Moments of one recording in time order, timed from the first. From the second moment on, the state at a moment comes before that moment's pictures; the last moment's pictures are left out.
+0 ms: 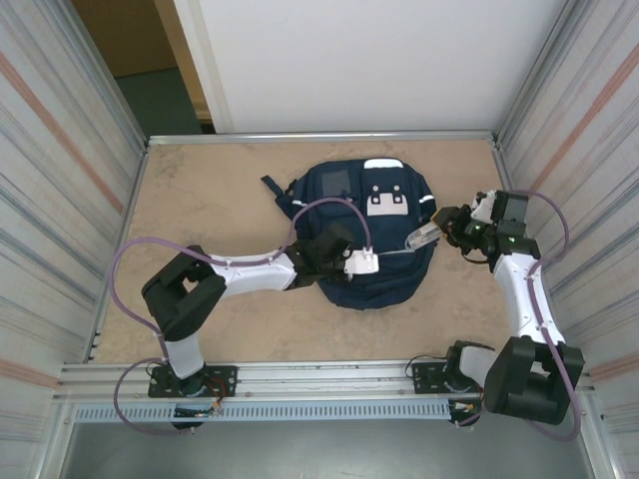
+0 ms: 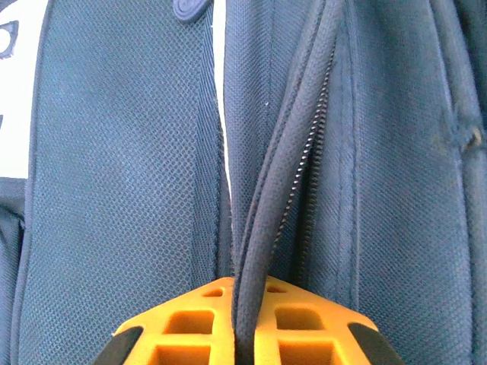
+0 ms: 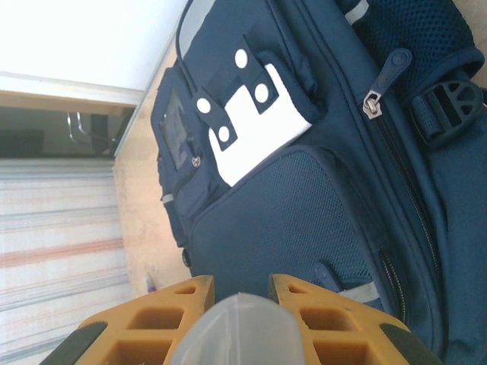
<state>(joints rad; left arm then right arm) -0.96 1.79 1.08 -0.04 -0.04 0.71 -0.20 1.11 0.82 -0.47 -0.65 0.73</state>
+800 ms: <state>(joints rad) -0.81 1.75 1.44 -0.29 0.22 0.12 0.13 0.81 0.65 -0.48 -0.48 1.01</state>
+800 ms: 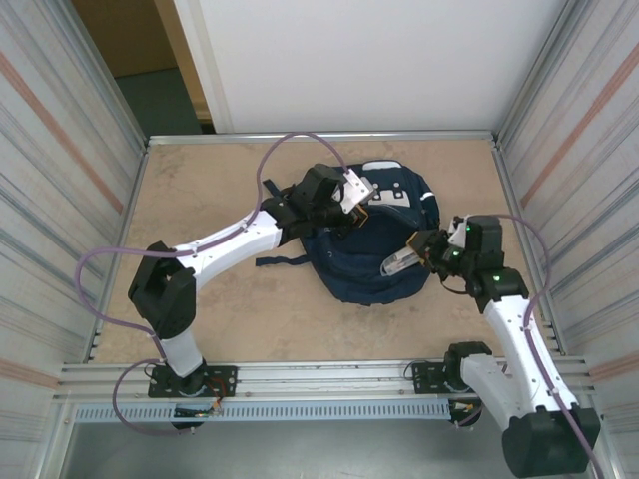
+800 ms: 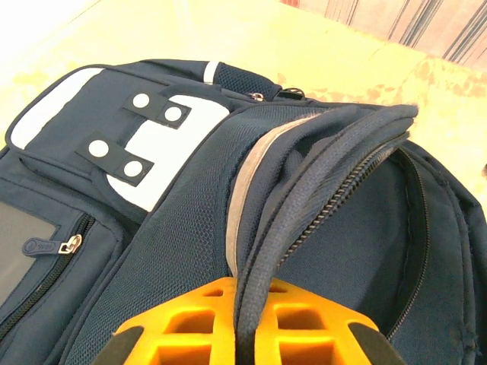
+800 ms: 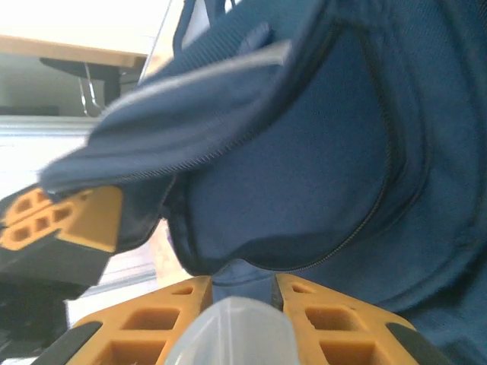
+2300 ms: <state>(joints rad) -0.81 1.75 1.39 -0.21 0.38 -0.08 0.49 1.20 0.81 -0.46 0.02 0.91</state>
